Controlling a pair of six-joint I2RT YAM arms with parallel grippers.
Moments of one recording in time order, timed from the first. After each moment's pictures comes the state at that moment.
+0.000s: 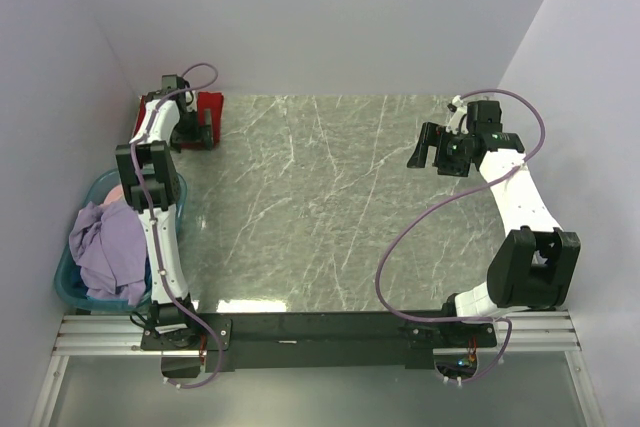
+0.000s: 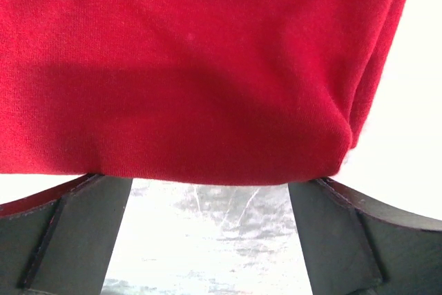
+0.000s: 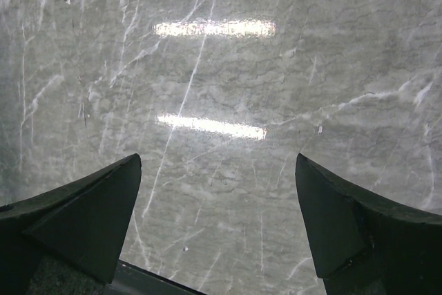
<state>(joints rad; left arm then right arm) 0.12 2.45 2.17 -0.88 0.00 -0.02 -0.06 1.46 1.26 -0.74 -0.37 0.15</state>
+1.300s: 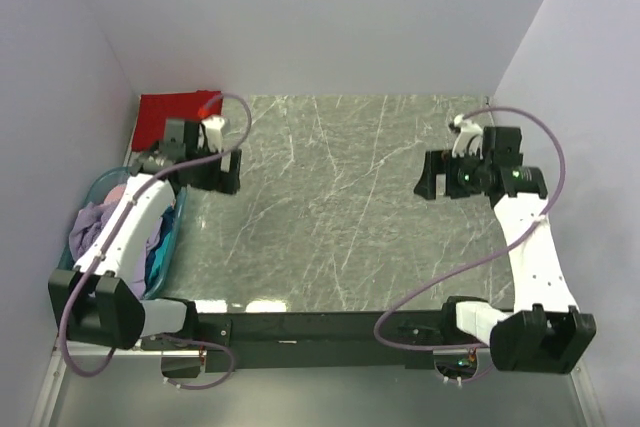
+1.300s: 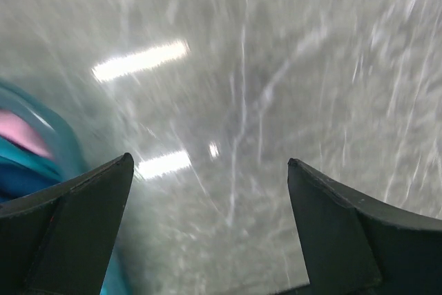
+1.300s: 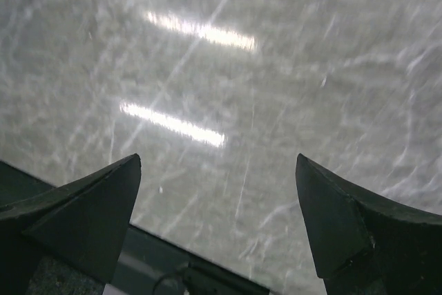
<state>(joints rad) -0.15 1.29 1.17 -0.74 0.14 0.03 -0.08 1.14 1.17 -0.91 -0.44 -0.09</state>
